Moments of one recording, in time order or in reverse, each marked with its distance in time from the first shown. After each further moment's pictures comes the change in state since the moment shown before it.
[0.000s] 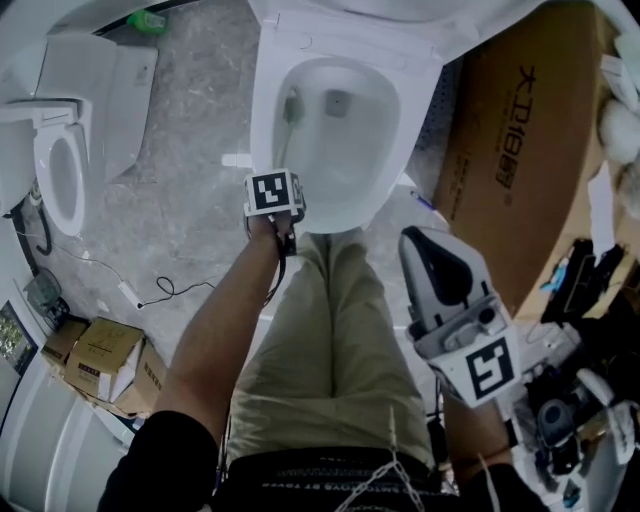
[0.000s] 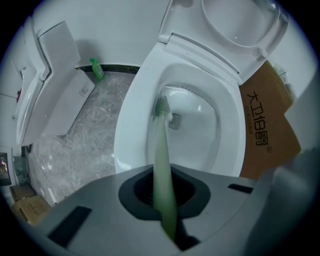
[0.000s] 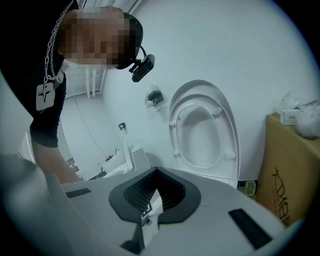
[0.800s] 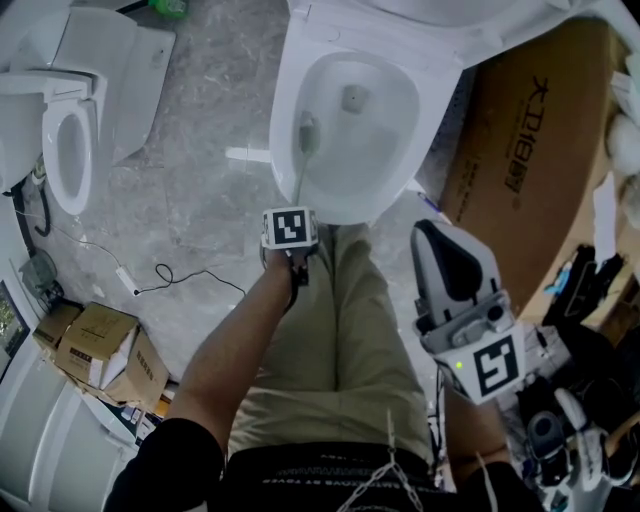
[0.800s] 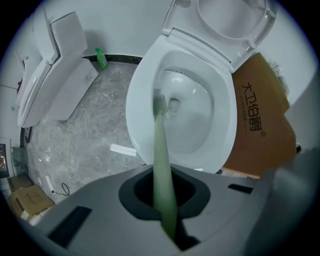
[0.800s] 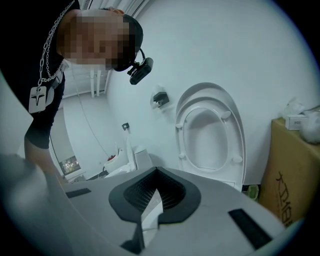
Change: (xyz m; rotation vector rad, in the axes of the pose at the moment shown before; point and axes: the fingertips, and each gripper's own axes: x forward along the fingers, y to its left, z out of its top) left arm -0.012 0.014 -0.092 0.013 0.039 0.041; right arm 0.005 0.023 0.006 -0.036 -0.013 0.021
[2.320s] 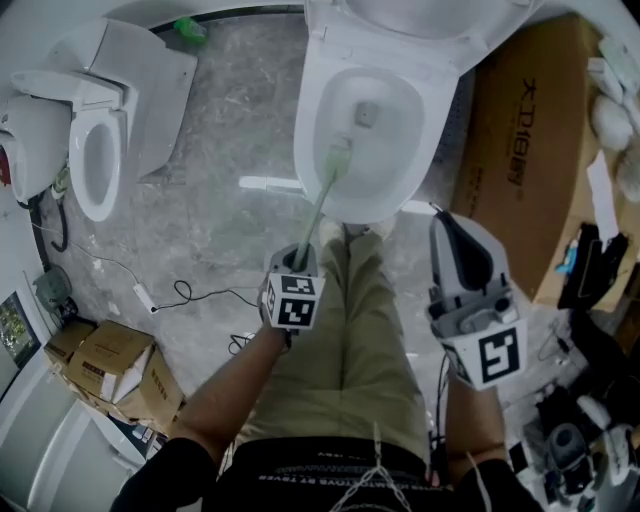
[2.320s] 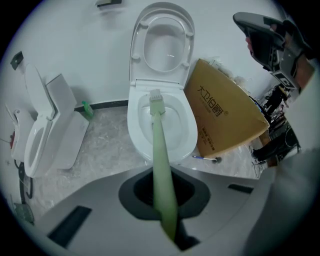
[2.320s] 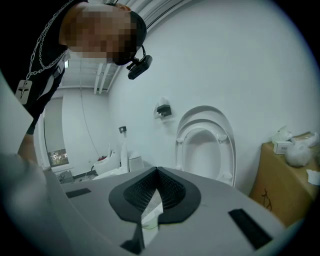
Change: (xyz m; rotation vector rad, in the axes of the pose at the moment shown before) left arm -0.112 -0.011 -0.067 0.343 -0.303 -0.066; right arm -0.033 0.035 0.021 -0.117 -0.117 -0.111
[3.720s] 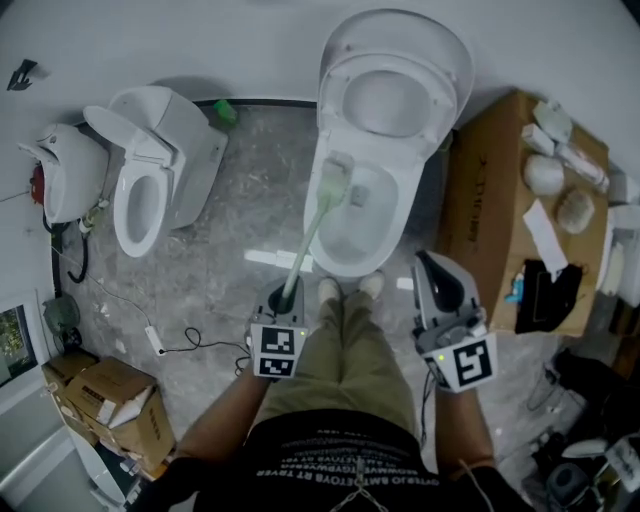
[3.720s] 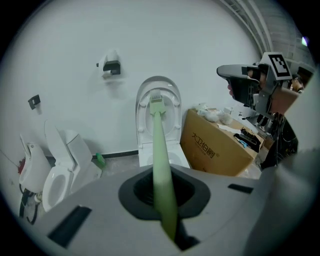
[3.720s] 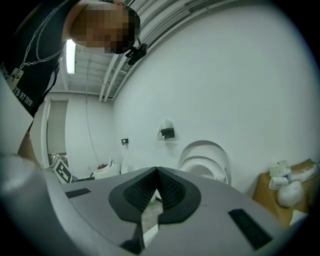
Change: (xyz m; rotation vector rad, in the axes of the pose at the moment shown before) left arm -0.222 -0.009 0.140 0.155 -0.469 0.105; right arm -0.048 0.021 0.142 -0.073 -0.110 0.017
